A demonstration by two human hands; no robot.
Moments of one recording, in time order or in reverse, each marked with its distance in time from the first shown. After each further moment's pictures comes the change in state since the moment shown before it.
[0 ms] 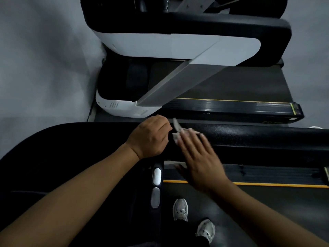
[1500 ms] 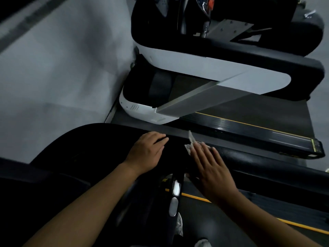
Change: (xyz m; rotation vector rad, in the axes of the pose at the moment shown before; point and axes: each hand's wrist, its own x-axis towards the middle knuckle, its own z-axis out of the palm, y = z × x) left_hand -0.088 -0.025 -0.032 0.053 0.032 -0.426; right_hand 0.034 -0.006 -0.013 -0.031 -0.136 -0.110
